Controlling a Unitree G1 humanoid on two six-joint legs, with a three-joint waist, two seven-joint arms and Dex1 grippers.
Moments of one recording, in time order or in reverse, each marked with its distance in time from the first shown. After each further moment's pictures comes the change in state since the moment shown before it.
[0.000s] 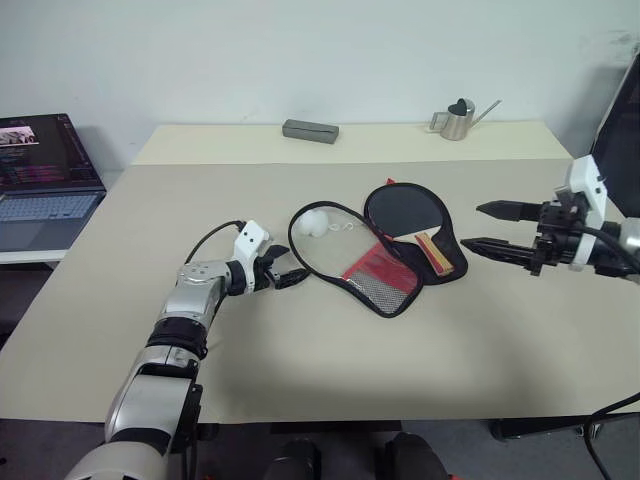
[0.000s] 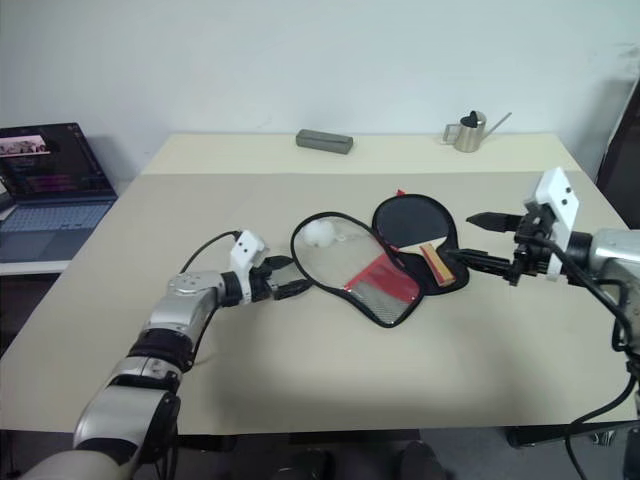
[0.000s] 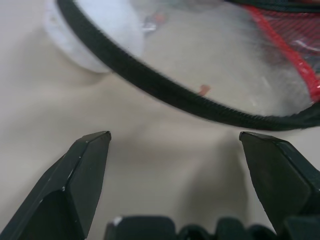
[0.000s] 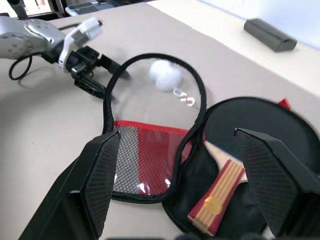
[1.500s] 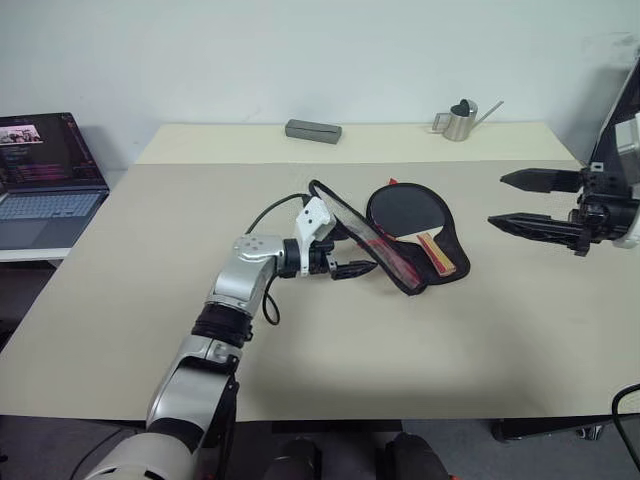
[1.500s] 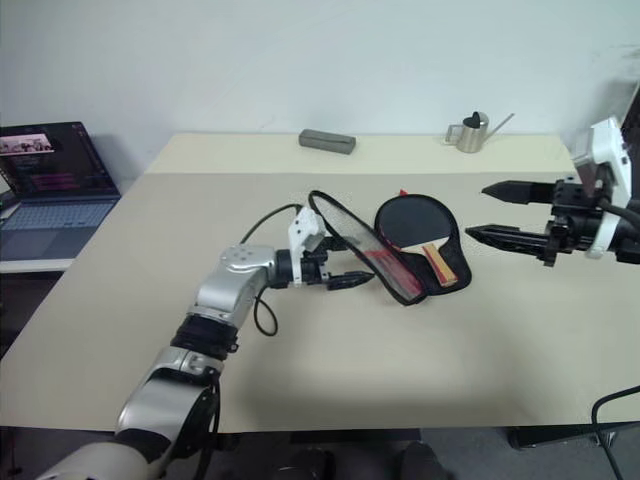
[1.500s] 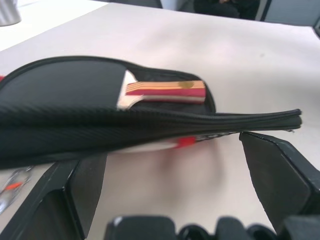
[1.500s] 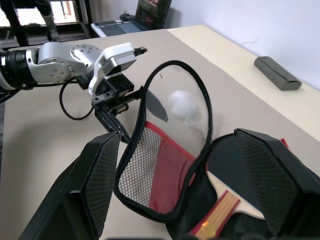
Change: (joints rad) left arm -0.056 -0.169 -0.094 -0.335 -0.034 0.153 -0.110; right arm -0.063 -0.116 -0.080 0.007 0.142 0.051 0.075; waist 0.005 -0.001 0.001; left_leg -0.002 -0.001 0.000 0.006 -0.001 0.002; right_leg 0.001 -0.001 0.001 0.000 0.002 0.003
